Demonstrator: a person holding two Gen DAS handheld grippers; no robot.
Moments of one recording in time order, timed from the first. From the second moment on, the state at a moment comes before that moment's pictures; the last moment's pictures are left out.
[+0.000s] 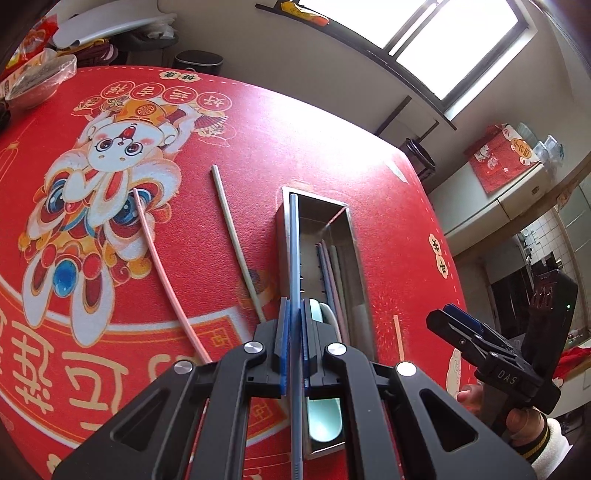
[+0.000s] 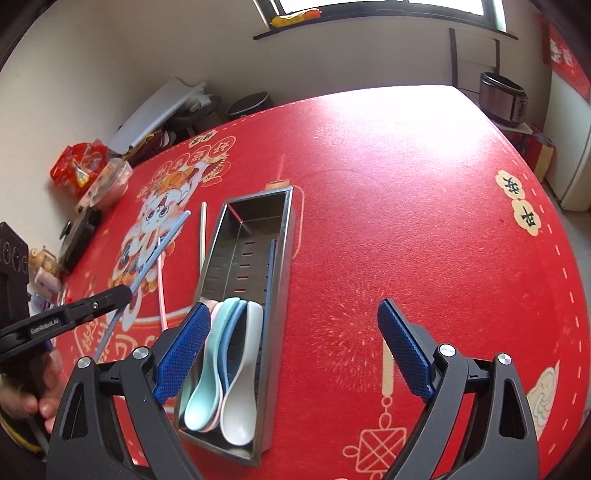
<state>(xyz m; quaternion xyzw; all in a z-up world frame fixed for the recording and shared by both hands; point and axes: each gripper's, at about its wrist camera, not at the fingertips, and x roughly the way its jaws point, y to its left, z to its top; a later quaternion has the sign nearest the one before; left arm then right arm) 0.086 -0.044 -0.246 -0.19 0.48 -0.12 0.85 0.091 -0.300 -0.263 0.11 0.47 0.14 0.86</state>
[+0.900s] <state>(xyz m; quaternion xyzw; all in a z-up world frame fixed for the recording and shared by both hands) 0.113 -0.142 -0.301 -0.18 0.54 -0.09 0.82 0.073 -0.391 -0.266 0.11 0.47 0.11 0.87</state>
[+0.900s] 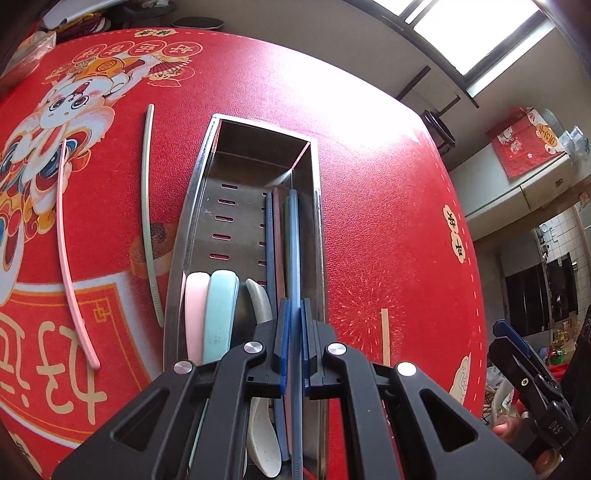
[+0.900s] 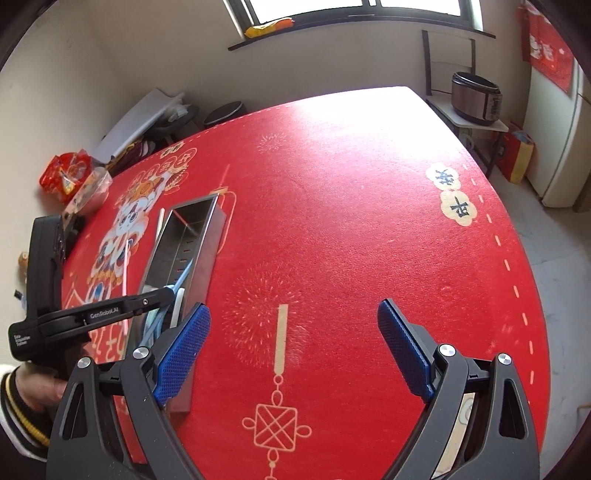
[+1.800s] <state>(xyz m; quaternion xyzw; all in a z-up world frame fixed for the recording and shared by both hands) 0.084 -0.055 -0.253 -0.06 0.51 -0.05 0.85 0.091 -0.321 -0.256 0.13 0.45 0.15 0.87</state>
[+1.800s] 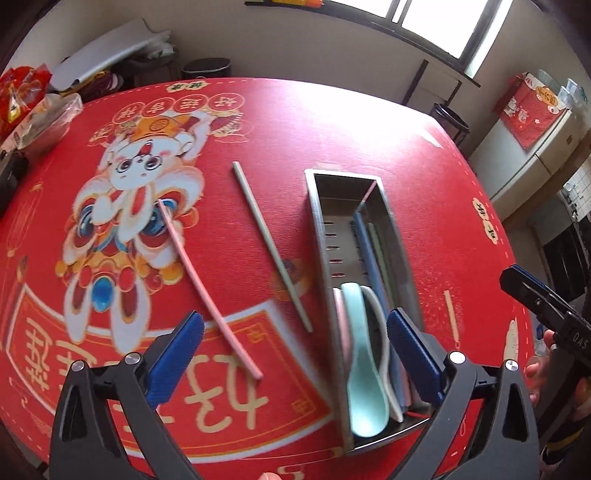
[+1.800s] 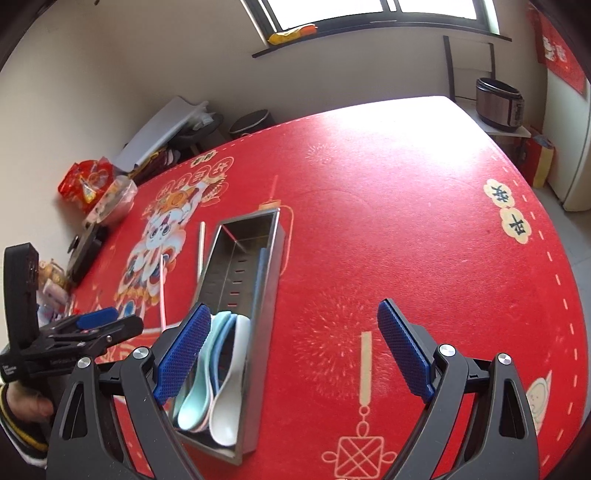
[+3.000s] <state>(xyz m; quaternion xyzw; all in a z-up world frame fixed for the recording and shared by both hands) 0.154 0.039 -0.346 -0.05 0.56 0.08 0.82 0.087 -0.274 -0.270 0.12 0.48 0.10 0.86</state>
